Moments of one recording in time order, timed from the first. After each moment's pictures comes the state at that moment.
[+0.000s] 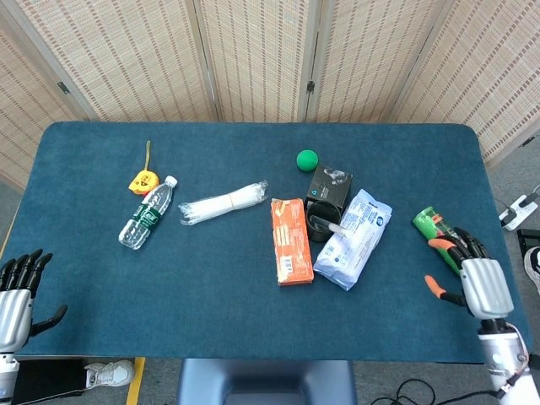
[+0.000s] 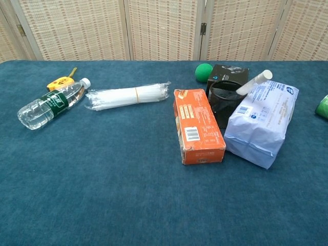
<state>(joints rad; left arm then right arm) -0.06 -1.13 -0.06 -1.68 1.46 1.53 0.11 0.17 -1.16 0.11 -1.68 -1.46 1.41 0.05</state>
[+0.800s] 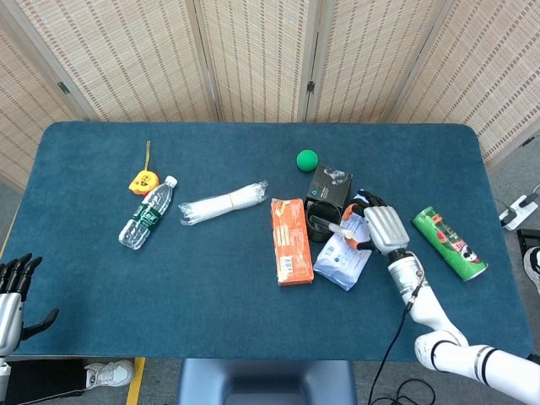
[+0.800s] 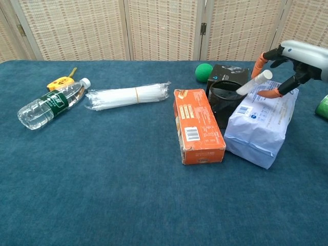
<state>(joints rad) -0.04 -1.11 -0.06 -1.68 1.43 1.52 0.10 0.57 -1.46 0.28 -1.41 -1.23 0.99 -0.01</state>
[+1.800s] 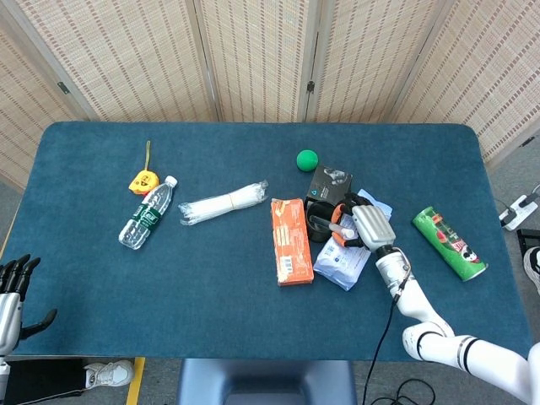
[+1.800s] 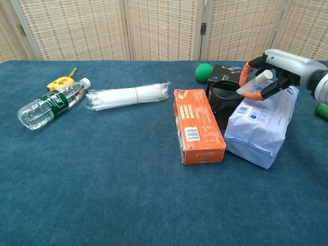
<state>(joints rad) -0.04 -1.12 -0.06 -1.66 1.41 1.51 0.09 0.63 -1.53 0.26 -1.31 -1.21 0.94 0.08</state>
